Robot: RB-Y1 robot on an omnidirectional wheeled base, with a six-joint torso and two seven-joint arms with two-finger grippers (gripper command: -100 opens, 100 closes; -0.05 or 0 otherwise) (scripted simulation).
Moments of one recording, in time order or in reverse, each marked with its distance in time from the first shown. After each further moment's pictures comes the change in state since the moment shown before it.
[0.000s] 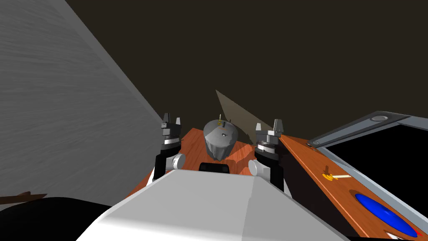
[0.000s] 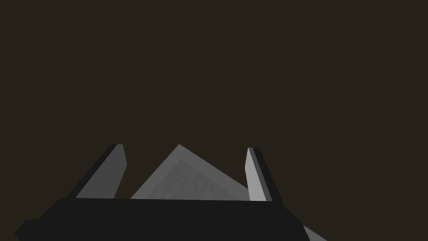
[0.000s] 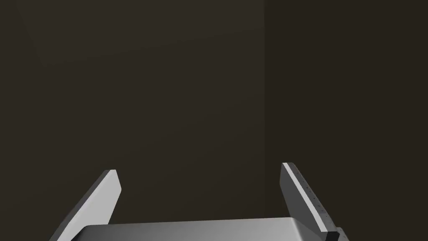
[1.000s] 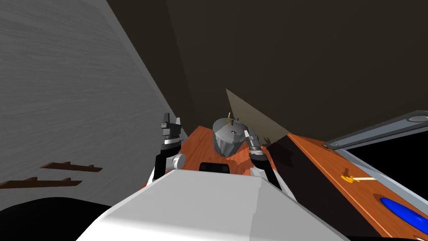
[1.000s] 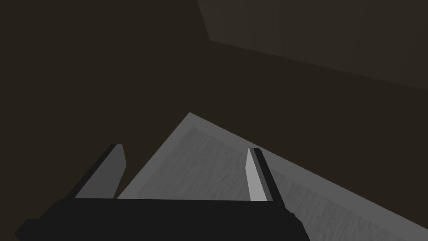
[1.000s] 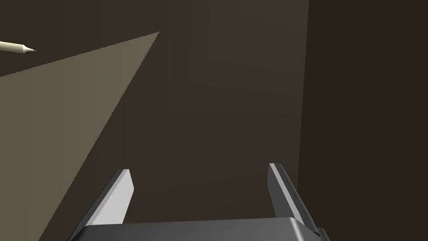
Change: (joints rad) left arm 0.000 0.000 0.000 0.000 0.000 0.000 0.000; right arm 0.035 -0.287 0.105 0.169 0.091 0.000 0.029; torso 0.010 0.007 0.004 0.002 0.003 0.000
